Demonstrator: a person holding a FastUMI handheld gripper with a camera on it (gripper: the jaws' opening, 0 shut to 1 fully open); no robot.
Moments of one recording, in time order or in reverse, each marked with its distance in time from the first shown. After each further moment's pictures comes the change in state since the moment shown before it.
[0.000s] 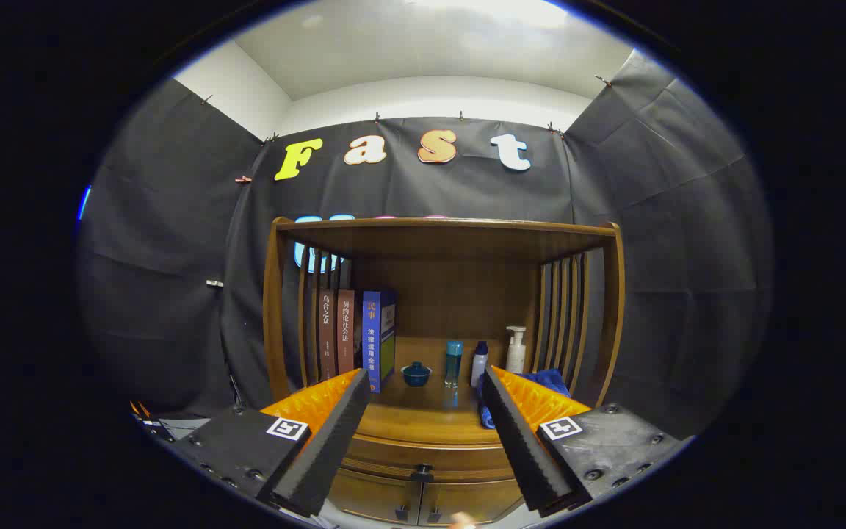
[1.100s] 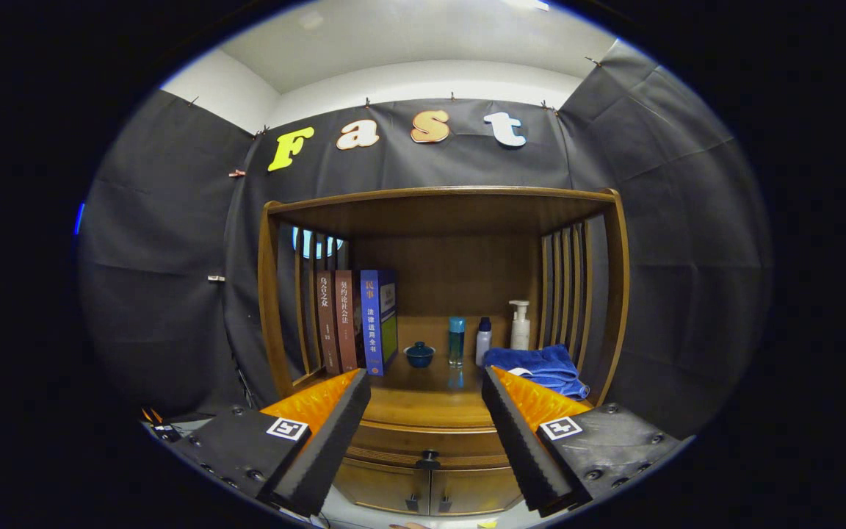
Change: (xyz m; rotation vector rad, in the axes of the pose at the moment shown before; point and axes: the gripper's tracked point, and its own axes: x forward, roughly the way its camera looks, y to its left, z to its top) arm 0.005 -0.004 -0.029 0.054 0.084 0.015
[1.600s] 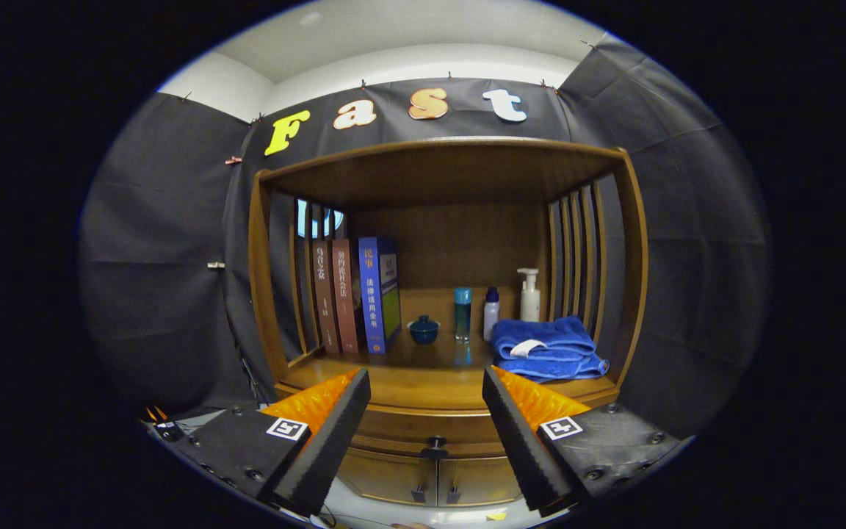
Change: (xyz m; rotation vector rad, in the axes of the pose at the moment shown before) arm 0.027 0.003 -0.063 0.019 0.107 0.016
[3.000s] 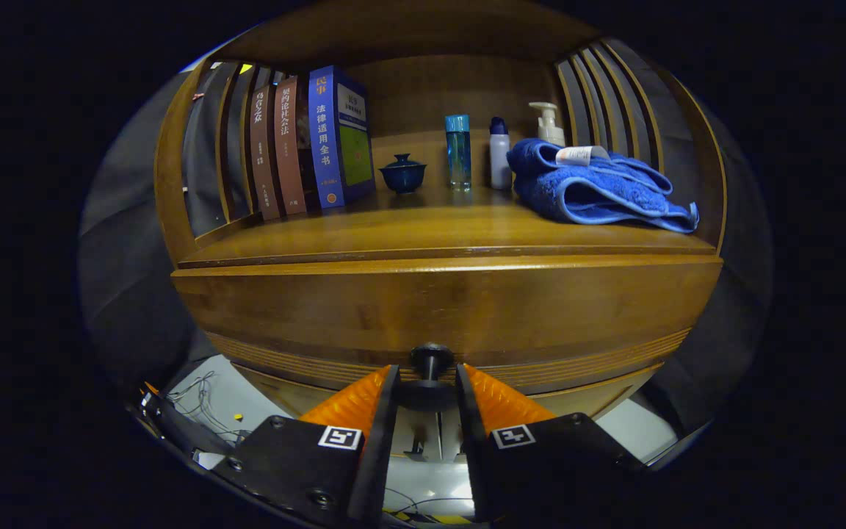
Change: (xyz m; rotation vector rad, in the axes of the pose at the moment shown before) arm 0.095 -0.014 -0.211 0.024 0.393 -0.057
